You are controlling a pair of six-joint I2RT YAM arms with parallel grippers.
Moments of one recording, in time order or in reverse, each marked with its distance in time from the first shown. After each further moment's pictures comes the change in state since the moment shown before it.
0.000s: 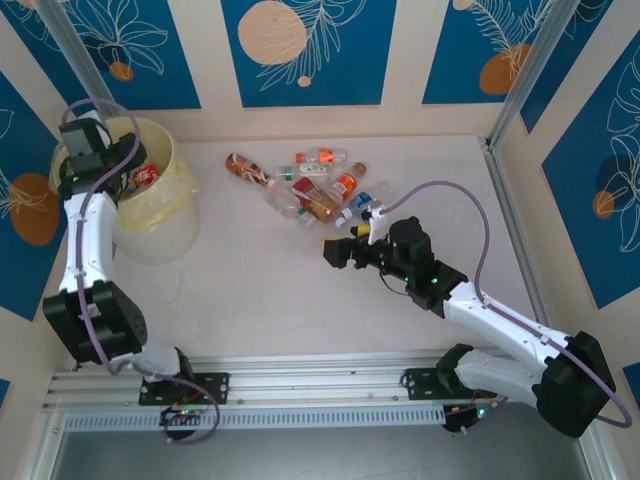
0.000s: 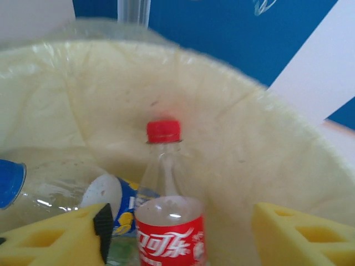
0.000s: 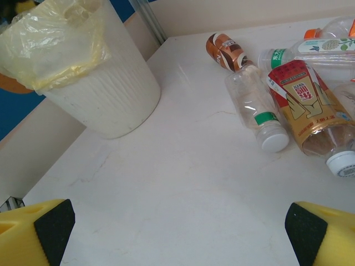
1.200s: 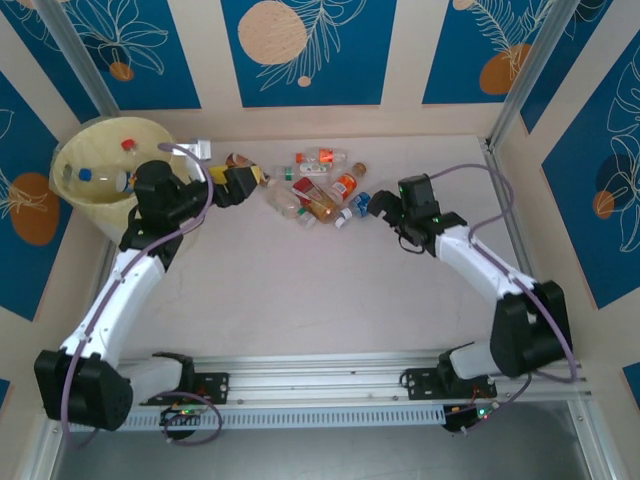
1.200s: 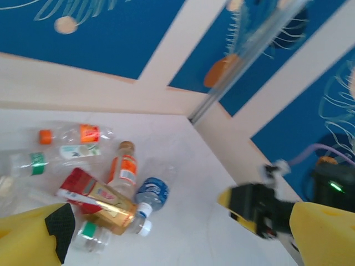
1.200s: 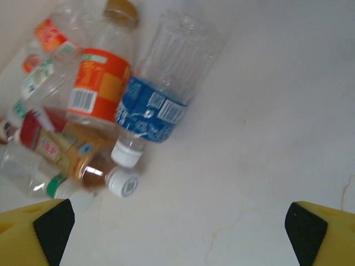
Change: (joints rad) left arm -0.492 -0.391 -0.504 0.480 0.552 -0.225; right arm -0.360 0.478 0.438 -0.513 0.228 0.458
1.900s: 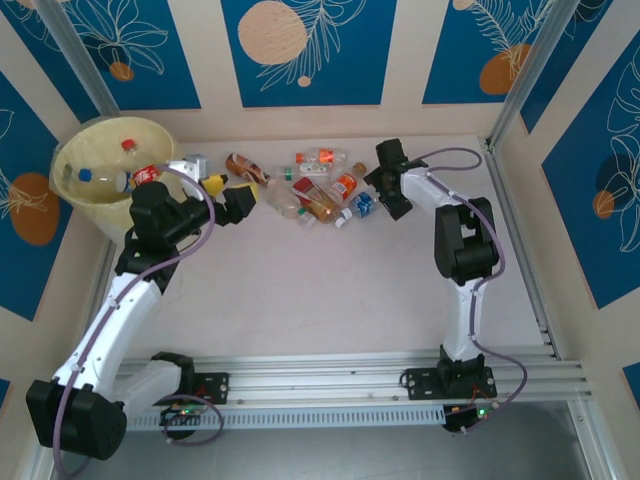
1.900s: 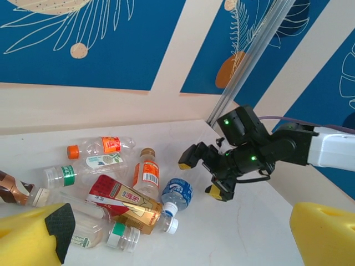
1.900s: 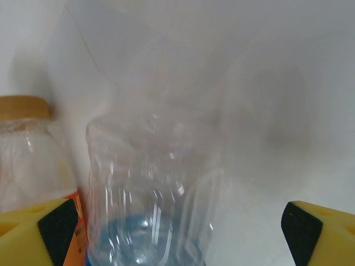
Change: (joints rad) left arm -0.005 -0.094 -0.101 -0.002 -0.099 0.121; right arm -0.064 0.606 0.565 -0.198 0.051 0.270
